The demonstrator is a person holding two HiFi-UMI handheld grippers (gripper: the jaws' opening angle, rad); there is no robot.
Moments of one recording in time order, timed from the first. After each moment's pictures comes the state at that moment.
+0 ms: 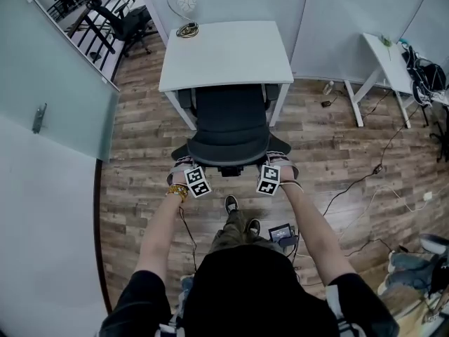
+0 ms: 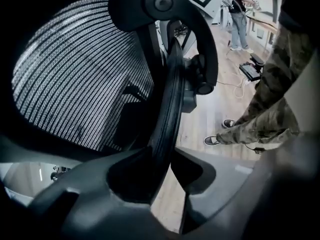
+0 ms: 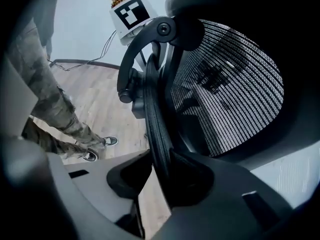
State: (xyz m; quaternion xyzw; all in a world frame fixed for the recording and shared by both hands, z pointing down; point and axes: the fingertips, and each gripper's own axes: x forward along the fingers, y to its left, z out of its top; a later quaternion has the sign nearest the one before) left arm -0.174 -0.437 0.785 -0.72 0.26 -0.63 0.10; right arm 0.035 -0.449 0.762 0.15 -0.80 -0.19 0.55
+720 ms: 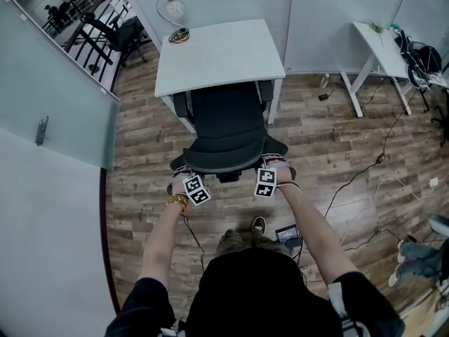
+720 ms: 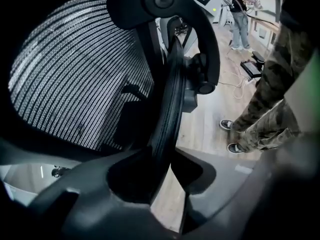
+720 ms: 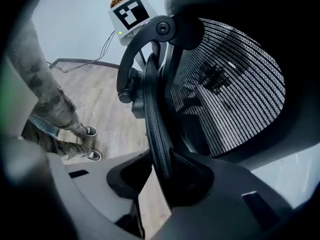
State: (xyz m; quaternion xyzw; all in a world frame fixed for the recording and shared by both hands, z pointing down) left arm -0.159 -0.397 0.788 -0.72 0.27 -0.64 0.09; right arm 0.051 -0.414 0.763 0.15 -0.79 -0.20 0.55
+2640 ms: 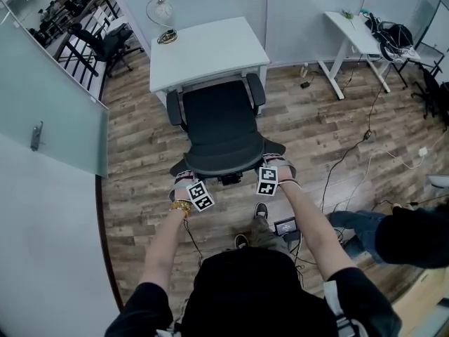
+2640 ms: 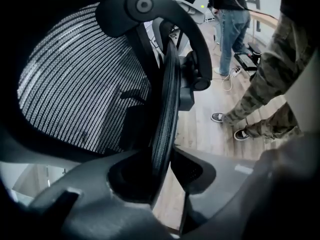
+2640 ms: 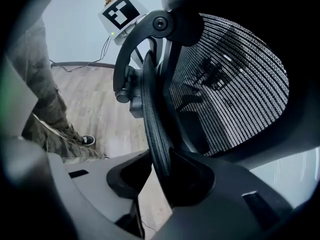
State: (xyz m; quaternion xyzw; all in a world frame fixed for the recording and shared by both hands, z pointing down) left arm -0.182 -0.265 0.787 -0.72 0.25 -0.63 0.15; right arm 0.027 -0.269 0.765 0.18 -0.78 -0.17 0.57
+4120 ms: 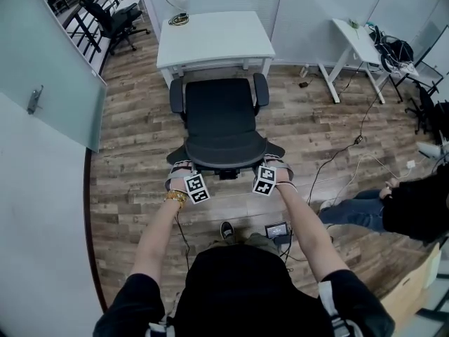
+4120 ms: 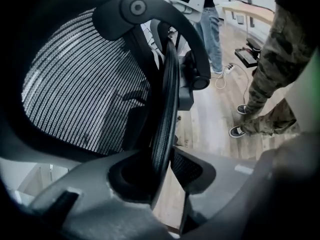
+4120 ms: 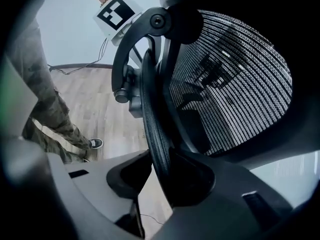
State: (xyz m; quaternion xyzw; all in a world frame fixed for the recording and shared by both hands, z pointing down) left arm -0.195 -0.183 0.785 -0.72 0.25 -0.62 0.18; right arm 0.013 -0.180 0.765 0.19 -0.78 -0.15 0.58
